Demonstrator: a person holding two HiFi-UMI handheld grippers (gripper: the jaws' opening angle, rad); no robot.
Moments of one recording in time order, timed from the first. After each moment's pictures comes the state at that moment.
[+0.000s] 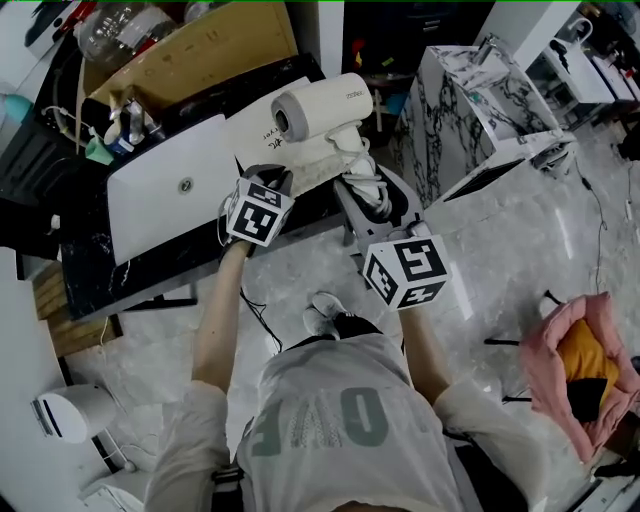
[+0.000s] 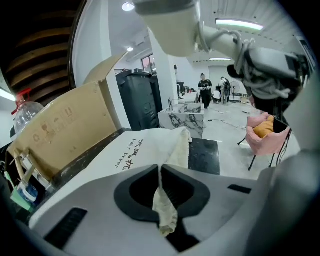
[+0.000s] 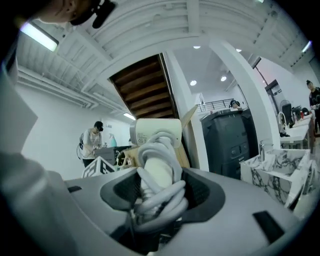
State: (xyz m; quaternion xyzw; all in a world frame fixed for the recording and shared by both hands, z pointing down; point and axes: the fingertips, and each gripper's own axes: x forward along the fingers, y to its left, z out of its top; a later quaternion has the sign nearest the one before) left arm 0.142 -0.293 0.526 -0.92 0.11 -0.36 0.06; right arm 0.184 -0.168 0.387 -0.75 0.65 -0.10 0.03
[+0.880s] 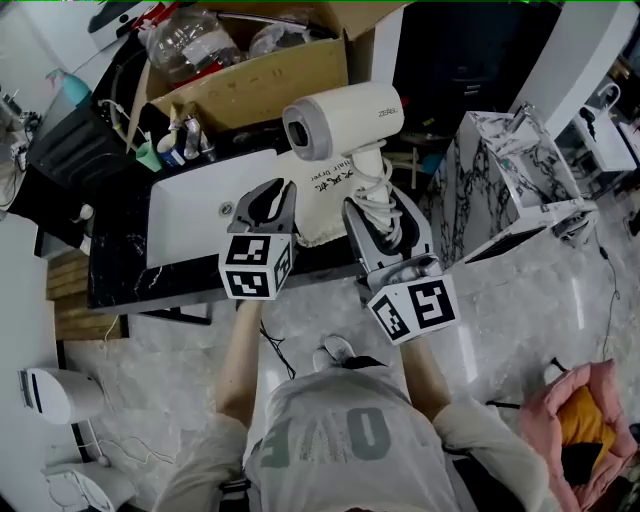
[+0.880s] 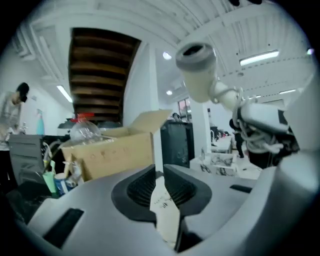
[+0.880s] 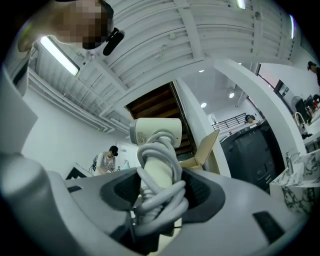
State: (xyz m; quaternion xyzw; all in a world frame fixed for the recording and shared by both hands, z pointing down) left arm 0.072 -0.324 0.365 -0.95 0.30 -0.10 0.01; right arm 0.141 -0.202 0.293 -0.69 0.71 0.03 0.14
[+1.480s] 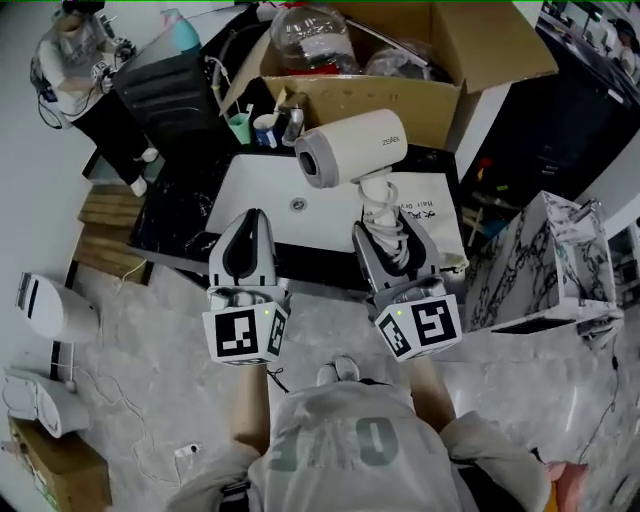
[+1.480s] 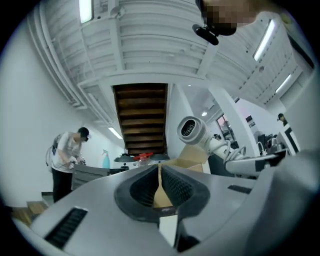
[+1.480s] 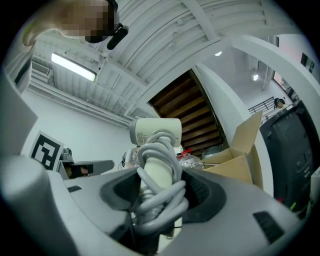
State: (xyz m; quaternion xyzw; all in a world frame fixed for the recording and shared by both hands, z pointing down) left arm -0.132 -0.290 0.265 -0.83 0.54 0.06 0.10; right arm 0.029 -0.259 0.288 -0.57 0.81 0.03 0.11
